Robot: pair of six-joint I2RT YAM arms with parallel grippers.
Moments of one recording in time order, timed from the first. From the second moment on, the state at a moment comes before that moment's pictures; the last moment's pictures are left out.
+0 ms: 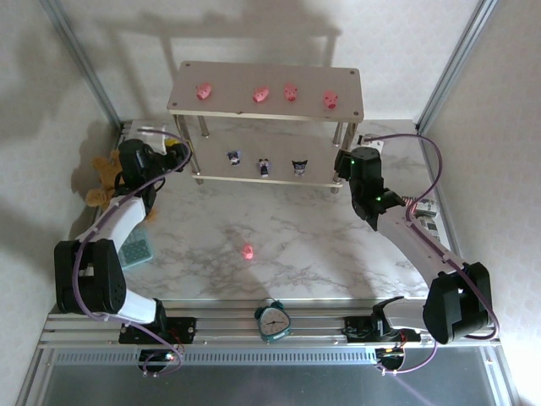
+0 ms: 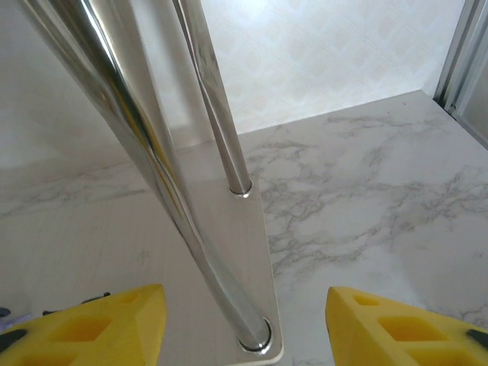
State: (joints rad) left arm 0.07 1.47 0.94 0.29 0.42 -0.16; right arm 0.38 1.30 0.96 -0.05 0.40 0.35
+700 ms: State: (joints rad) left arm 0.08 1.63 1.06 0.29 0.49 -0.10; right arm 0.36 1.41 0.96 0.09 0.38 0.35
